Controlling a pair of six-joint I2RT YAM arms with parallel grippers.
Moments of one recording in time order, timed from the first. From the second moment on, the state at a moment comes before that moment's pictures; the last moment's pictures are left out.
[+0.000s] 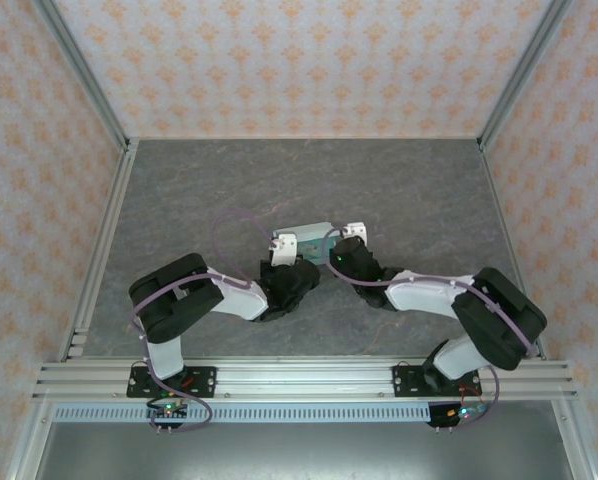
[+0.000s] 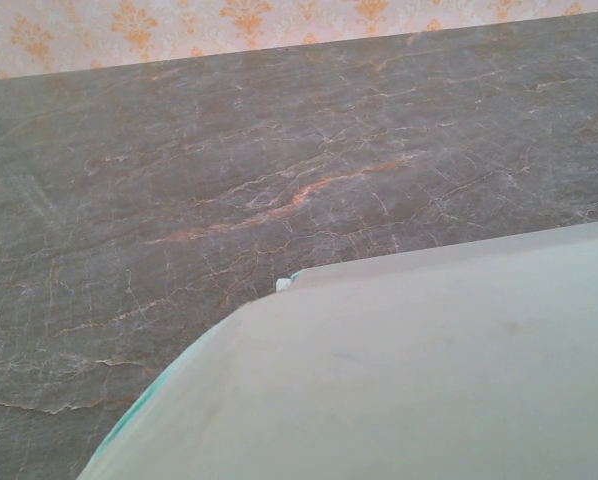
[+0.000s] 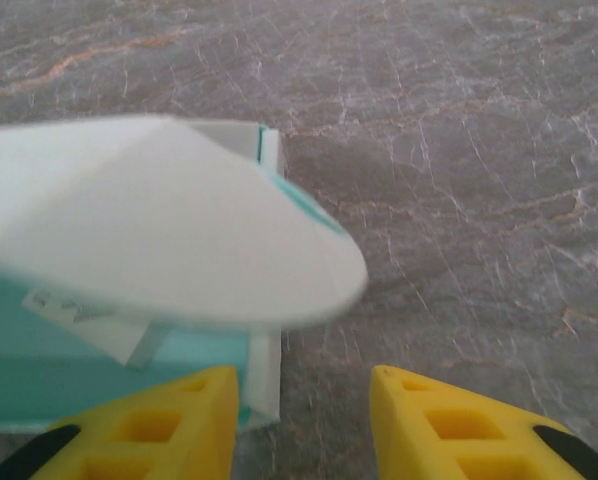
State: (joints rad) left arm -0.94 1.82 0.72 0.42 -1.06 -0.49; right arm 0.76 1.45 0.57 0.15 0.40 0.45
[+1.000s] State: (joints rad) left arm -0.94 1.82 0.72 0.40 -1.07 -0.49; right arm 0.43 1.56 1.09 -0.35 -0.29 0.60
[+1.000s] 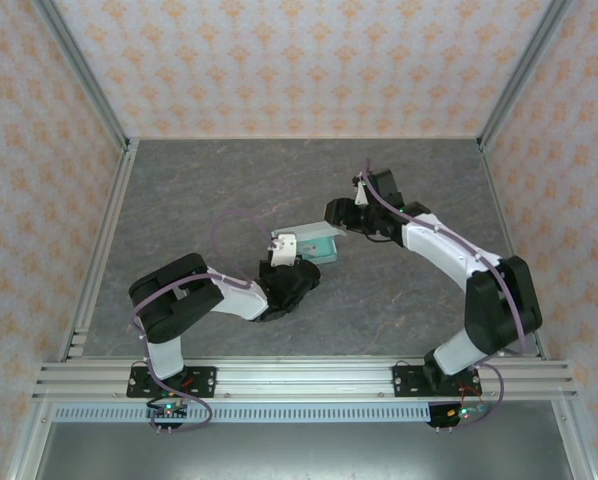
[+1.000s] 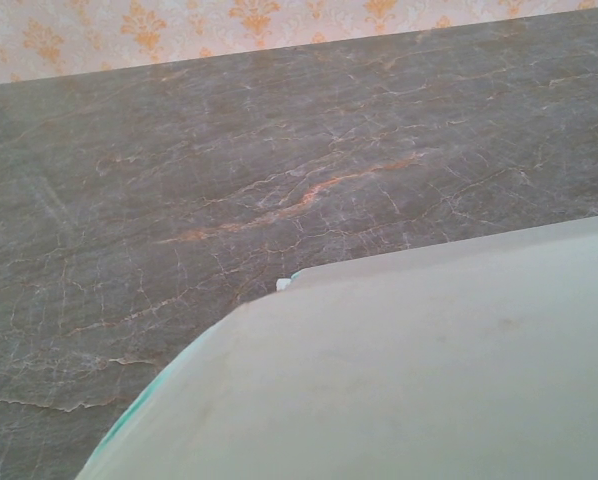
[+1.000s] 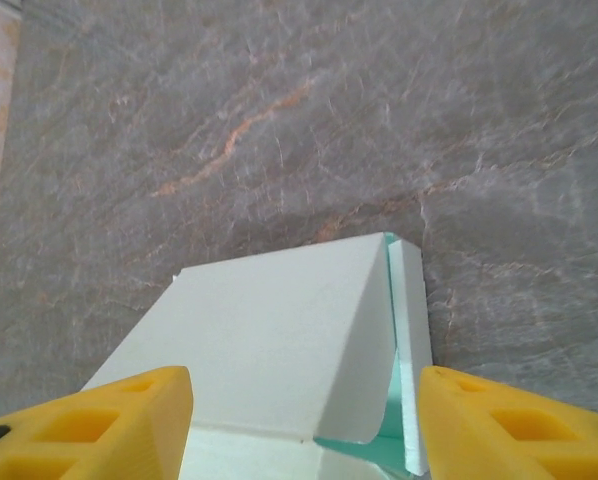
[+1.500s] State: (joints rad) left arm -0.94 1.82 0.73 0.38 -1.07 -0.49; right arm 0.43 1.61 1.03 -0.30 -0.33 0.67
